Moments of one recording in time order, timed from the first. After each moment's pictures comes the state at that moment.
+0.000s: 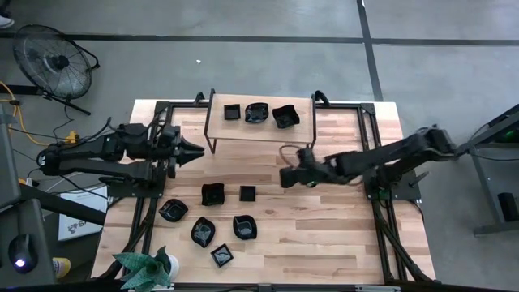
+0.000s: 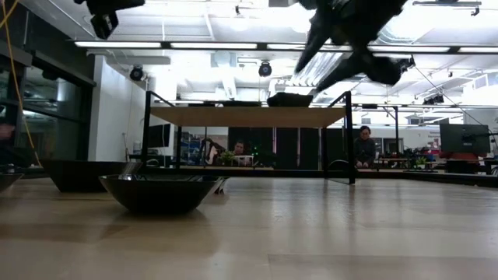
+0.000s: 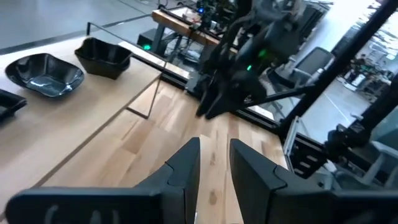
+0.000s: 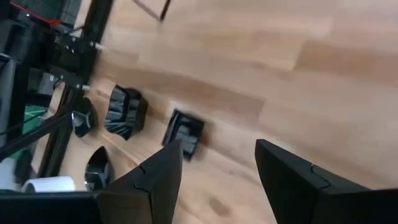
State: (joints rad) left arm 0.04 0.49 0.69 -0.35 -0.04 -0.42; right arm 0.18 1.44 1.00 -0.39 0.36 1.38
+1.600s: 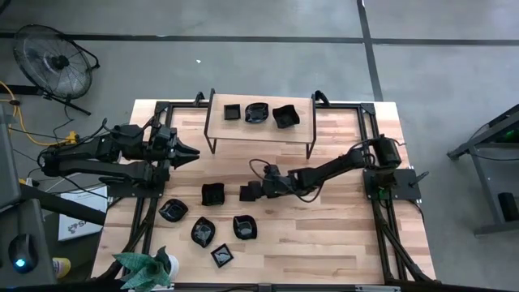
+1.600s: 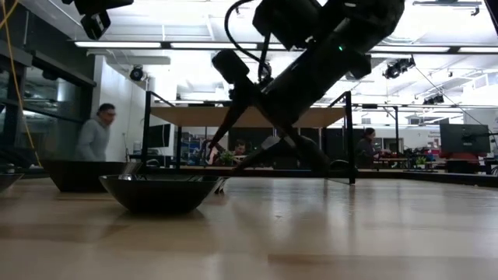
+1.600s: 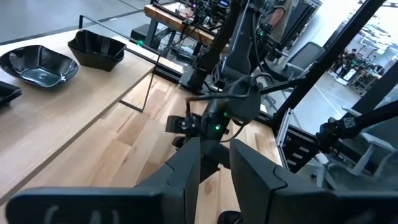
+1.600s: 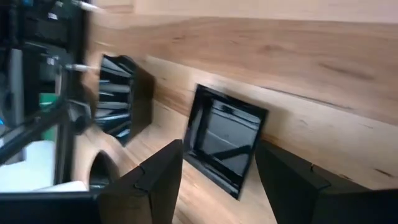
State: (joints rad) left arm 0.02 0.43 0.68 -0.41 -0.01 -0.42; right arm 0.14 1.96 1.09 0.16 0.18 1.45
